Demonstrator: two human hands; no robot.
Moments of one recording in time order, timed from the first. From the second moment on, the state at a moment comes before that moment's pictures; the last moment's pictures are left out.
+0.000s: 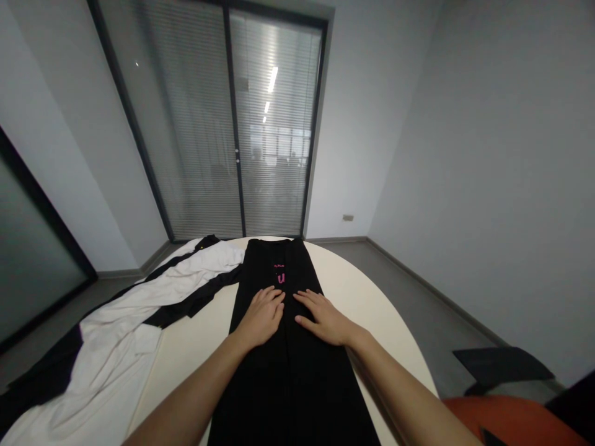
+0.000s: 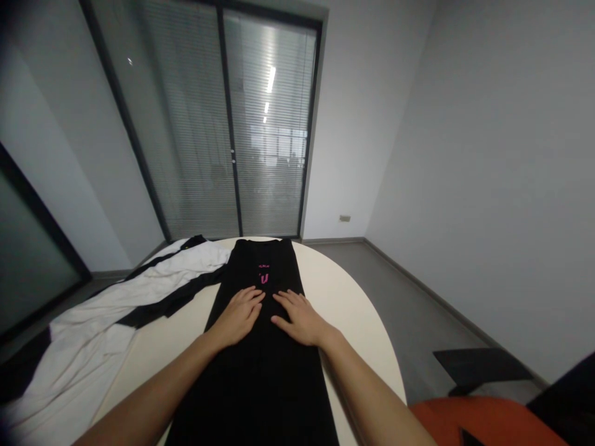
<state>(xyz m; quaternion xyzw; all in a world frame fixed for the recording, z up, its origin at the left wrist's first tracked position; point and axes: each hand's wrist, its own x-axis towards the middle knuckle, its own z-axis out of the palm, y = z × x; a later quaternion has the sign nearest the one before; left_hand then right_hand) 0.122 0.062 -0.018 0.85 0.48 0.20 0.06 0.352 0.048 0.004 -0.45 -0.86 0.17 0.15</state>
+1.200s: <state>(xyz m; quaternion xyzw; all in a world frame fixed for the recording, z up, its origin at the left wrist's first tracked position) 0.150 0.097 -0.014 0.81 0.54 0.23 0.03 0.361 0.049 0.006 -0.45 -0.87 0.16 0.13</state>
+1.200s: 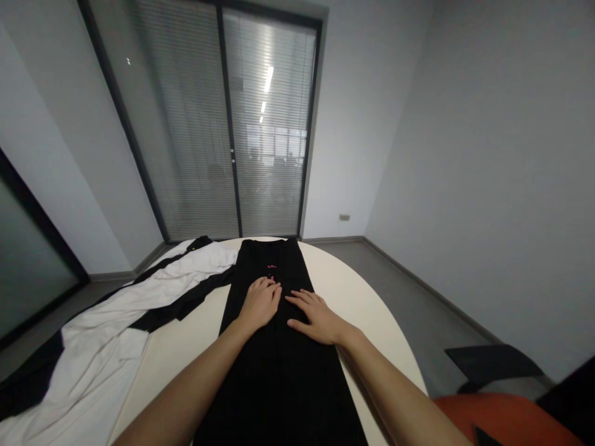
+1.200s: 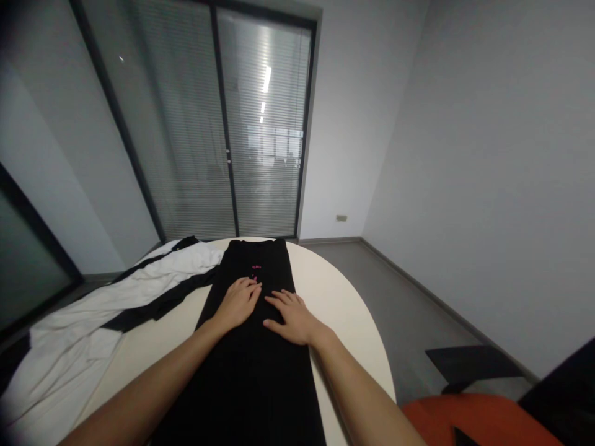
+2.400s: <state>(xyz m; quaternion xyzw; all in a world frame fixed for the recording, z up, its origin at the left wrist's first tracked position) 0.083 0.006 0.004 0.93 0.35 0.07 0.11 0.363 0.046 0.006 -0.46 -0.87 0.17 0.09</state>
